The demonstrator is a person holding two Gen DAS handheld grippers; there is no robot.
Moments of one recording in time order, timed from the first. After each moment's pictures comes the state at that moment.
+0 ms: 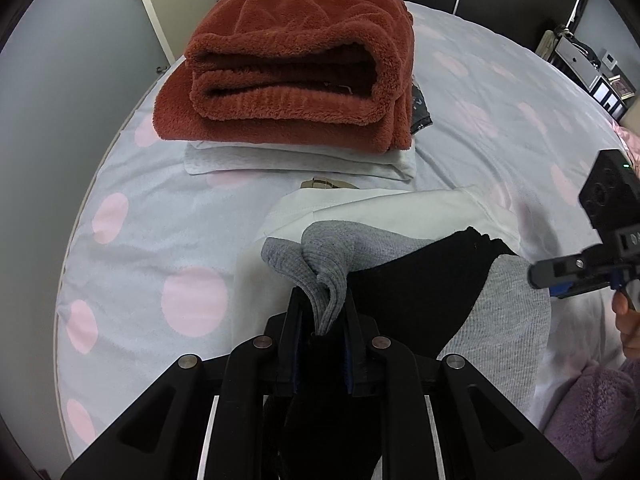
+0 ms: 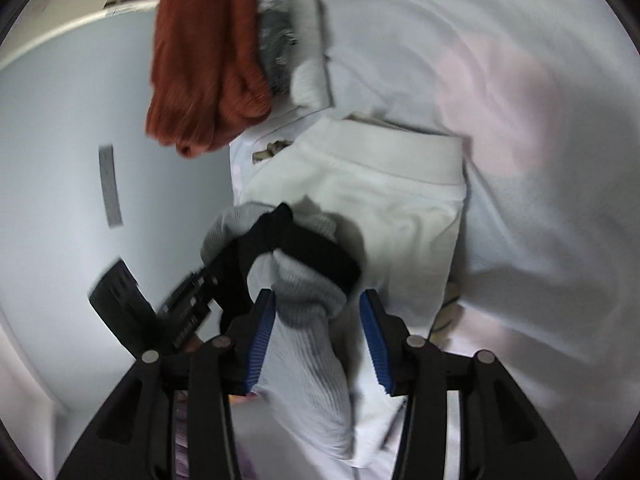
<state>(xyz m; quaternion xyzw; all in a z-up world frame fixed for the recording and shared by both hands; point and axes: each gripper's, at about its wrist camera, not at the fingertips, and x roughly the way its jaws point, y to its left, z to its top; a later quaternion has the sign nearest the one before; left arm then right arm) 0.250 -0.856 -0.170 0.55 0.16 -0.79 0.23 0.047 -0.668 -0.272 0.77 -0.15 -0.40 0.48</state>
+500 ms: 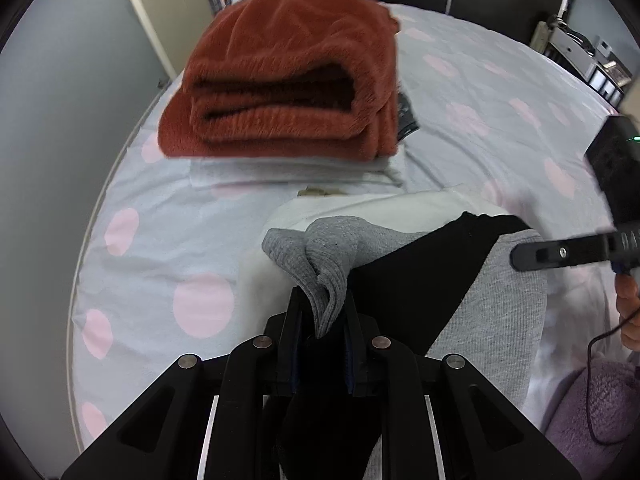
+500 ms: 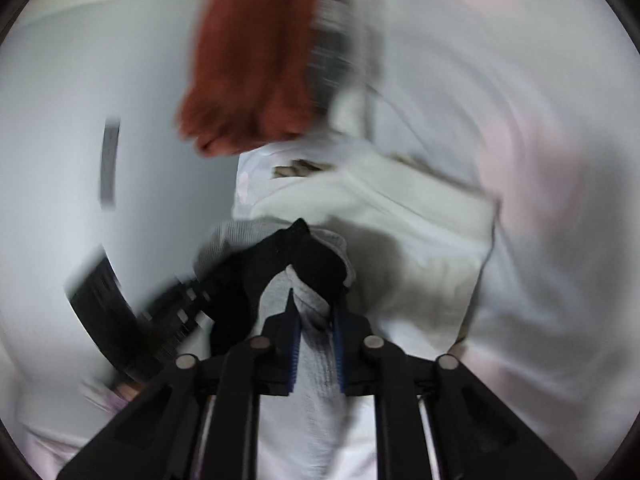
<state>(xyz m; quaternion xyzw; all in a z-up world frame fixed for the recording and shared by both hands) 0.248 -0.840 -0.148 0.54 0.12 -0.80 0.22 0.072 -0.682 -0.199 0.63 -0.01 -0.53 0.57</state>
